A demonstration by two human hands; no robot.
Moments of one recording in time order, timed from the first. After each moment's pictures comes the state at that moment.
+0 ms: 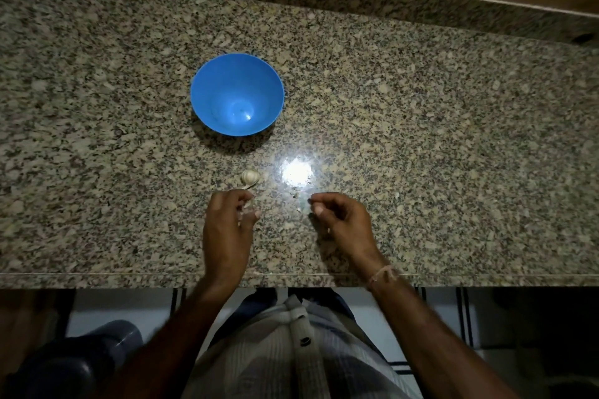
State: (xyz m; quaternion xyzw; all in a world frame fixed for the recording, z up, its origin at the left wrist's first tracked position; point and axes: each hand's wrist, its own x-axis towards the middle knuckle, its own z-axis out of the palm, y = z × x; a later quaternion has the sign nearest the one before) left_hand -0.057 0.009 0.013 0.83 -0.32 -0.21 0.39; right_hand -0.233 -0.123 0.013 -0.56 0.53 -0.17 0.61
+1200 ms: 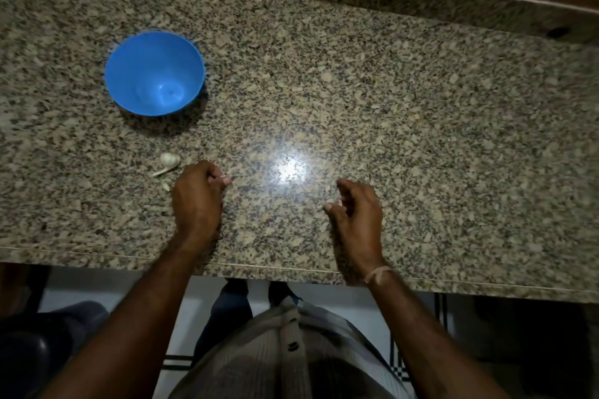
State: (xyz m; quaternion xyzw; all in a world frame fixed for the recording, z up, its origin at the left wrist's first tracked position) left_hand -0.126 -0.085 0.004 0.91 -0.24 -0.16 0.29; right_hand -0.373 -0.204 0.010 -0.71 0.51 -0.22 0.44
